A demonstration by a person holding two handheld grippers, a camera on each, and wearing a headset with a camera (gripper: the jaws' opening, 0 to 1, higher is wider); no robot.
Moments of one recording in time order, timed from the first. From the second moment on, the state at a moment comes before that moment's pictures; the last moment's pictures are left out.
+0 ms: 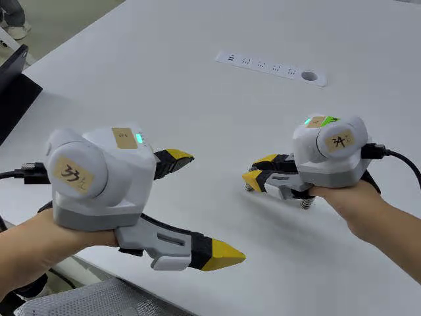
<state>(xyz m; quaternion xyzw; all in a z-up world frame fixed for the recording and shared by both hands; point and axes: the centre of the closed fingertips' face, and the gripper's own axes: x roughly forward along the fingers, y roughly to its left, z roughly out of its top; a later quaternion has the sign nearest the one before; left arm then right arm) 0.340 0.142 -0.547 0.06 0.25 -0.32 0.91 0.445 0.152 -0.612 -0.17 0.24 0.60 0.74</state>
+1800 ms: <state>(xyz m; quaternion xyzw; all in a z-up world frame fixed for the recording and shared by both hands) 0.378 0.128 -0.505 0.11 0.20 -0.37 0.90 0.410 -0.077 -0.493 -0.18 0.16 0.54 0.81</state>
